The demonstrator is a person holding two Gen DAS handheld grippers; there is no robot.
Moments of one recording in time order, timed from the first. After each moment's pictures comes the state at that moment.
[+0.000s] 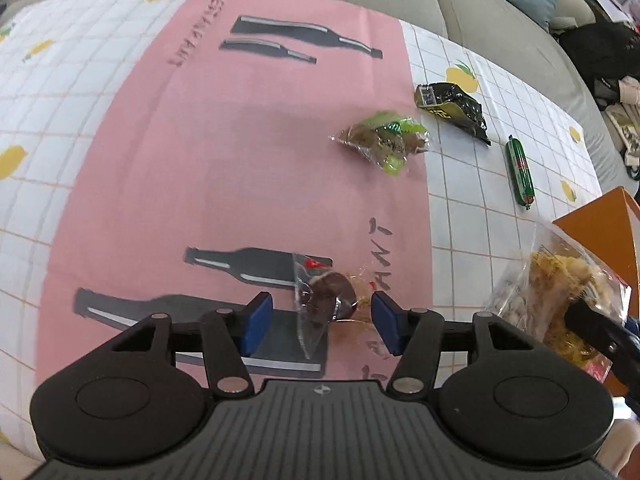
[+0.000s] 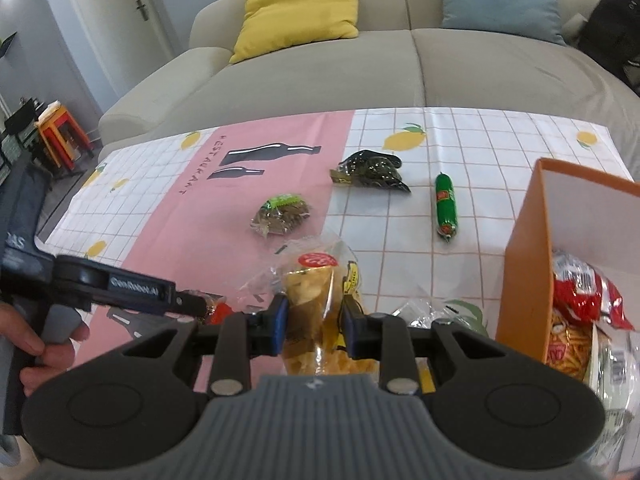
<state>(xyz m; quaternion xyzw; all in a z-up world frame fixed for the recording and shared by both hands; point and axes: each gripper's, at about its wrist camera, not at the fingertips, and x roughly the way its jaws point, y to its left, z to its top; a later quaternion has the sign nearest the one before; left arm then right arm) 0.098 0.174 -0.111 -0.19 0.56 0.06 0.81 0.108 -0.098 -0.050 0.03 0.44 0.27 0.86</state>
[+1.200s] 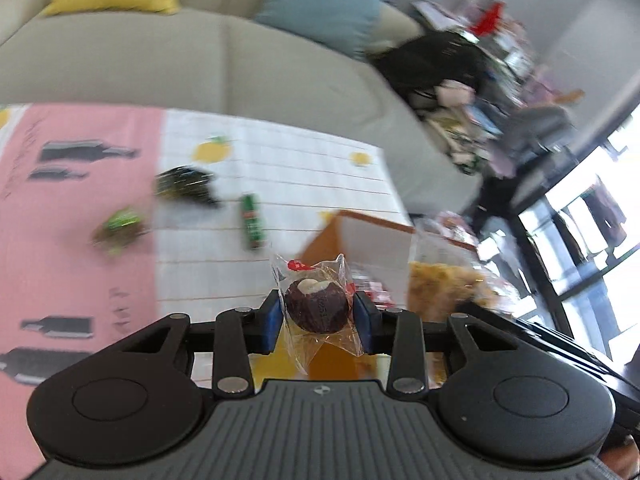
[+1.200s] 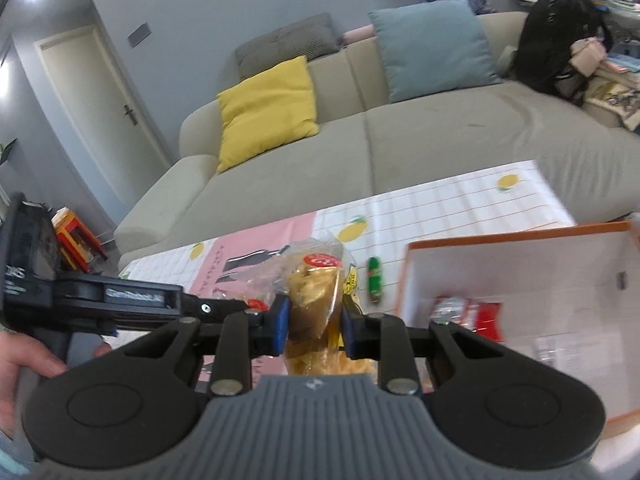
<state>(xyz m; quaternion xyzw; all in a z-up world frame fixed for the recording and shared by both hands) 0.094 0.021 0.033 -0.18 0.45 -0.15 0.86 0.071 -0.250 0.059 0.14 0.36 0.23 0.89</state>
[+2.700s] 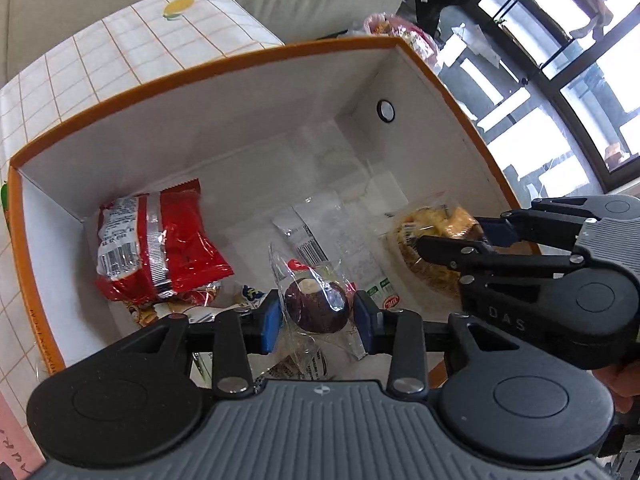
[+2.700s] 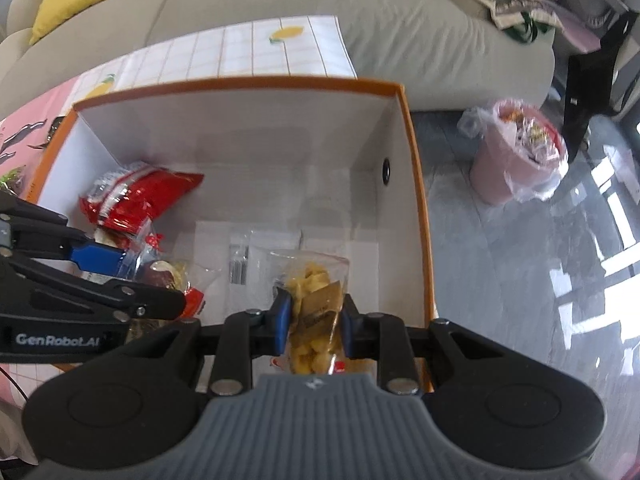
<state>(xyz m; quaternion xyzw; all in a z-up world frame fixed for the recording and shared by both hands) 0.174 -0.218 -0.074 0.04 0.60 -0.27 0.75 0.155 -0.390 -0.066 -0.01 0.58 0.04 0.82</state>
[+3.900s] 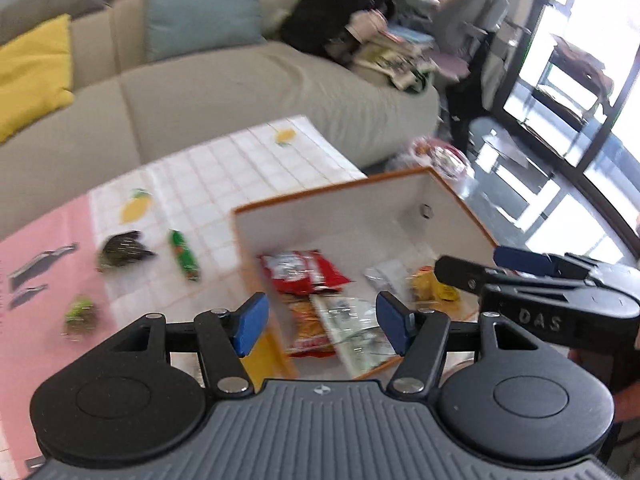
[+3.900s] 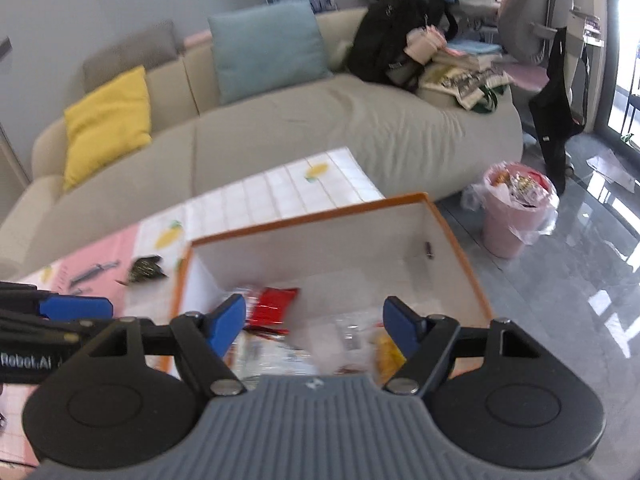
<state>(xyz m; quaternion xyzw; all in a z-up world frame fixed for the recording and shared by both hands) 0.080 -0.097 0.048 0.03 0.43 -0.20 0.88 0.061 -0.318 0.027 0.12 0.38 0.02 0.92</state>
